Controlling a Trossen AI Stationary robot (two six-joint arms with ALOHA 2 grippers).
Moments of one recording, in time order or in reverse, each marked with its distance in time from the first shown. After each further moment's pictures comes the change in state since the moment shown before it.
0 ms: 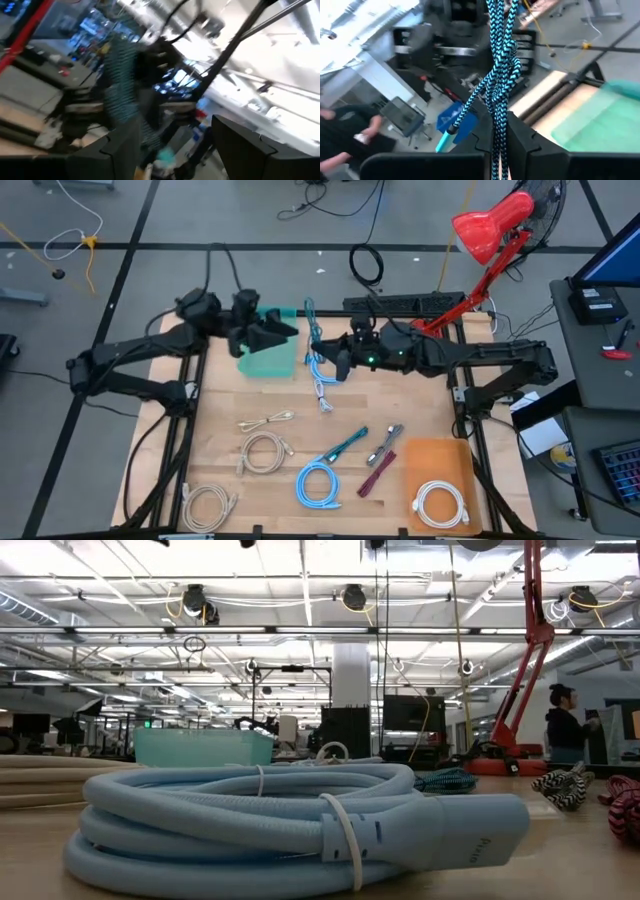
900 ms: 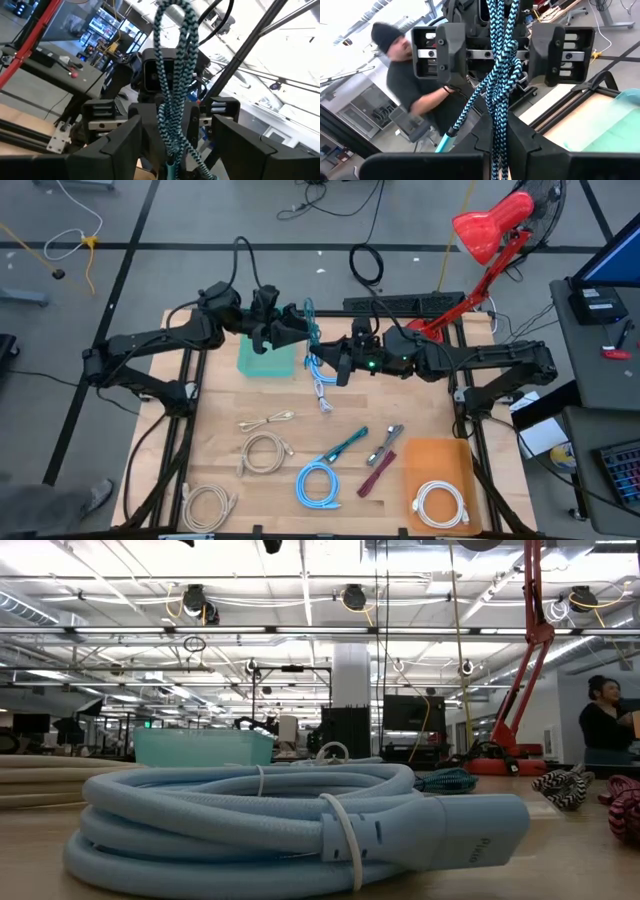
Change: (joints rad) left arm -0.033 0.145 0.119 -0.012 -0.051 0.054; right arm 0.035 0.010 -0.001 0.059 0.031 -0.020
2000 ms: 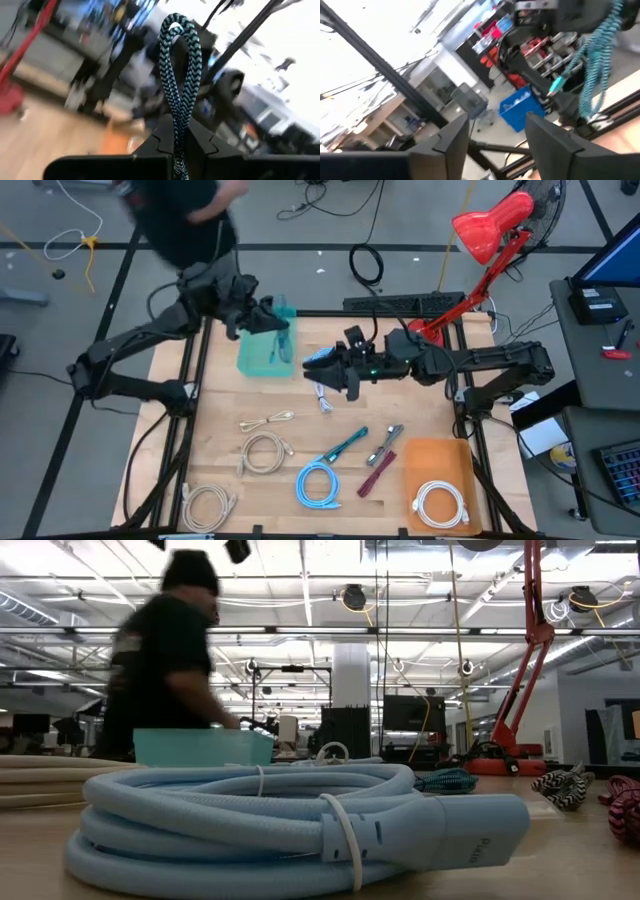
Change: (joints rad) left arm 0.231 -0.152 0.001 -0.381 0.319 0.061; right arm 0.026 0.028 0.000 0.142 -0.296 0.096
